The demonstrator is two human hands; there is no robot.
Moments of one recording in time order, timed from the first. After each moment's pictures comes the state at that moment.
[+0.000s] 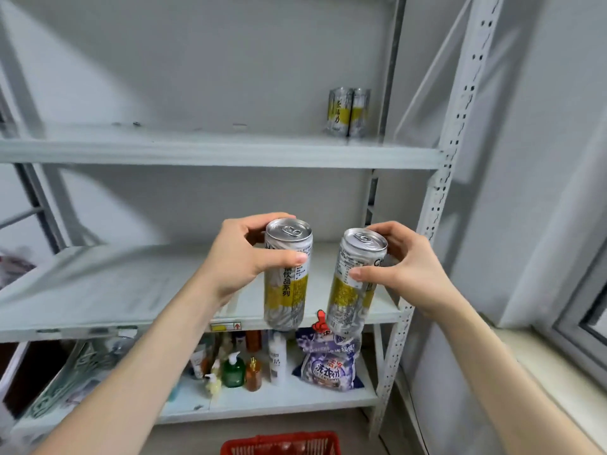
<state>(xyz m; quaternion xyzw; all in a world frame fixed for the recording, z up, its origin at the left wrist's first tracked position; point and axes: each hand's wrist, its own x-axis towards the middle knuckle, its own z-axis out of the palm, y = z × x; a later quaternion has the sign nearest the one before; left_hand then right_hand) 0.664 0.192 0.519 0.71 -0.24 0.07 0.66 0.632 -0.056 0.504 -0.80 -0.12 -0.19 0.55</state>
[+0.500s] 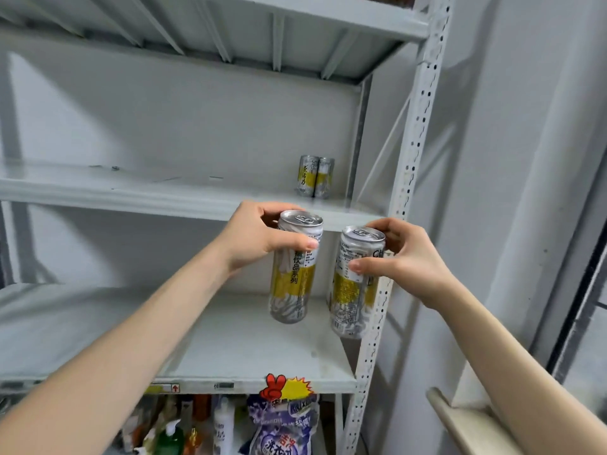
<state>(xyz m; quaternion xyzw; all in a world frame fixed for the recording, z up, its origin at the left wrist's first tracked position) 0.688 0.076 0.614 0.71 -0.30 0.10 0.63 0.647 -0.164 0.609 -0.82 -0.17 -0.23 0.50</state>
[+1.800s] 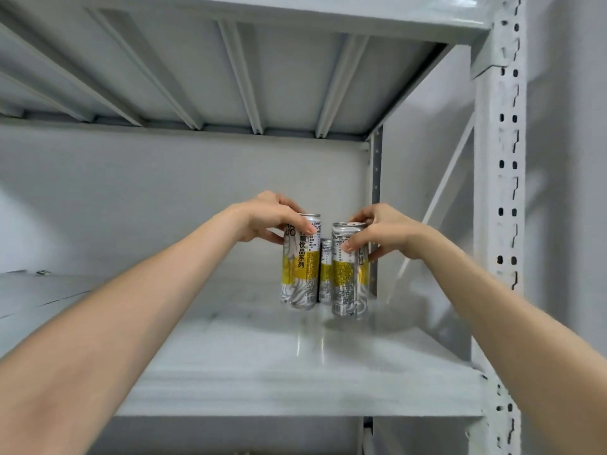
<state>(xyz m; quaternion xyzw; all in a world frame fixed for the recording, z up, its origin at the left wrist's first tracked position) 1.099 -0.003 0.790 0.84 -0.24 0.08 0.47 1.059 -0.228 0.776 -0.89 -0.15 -0.16 0.39</state>
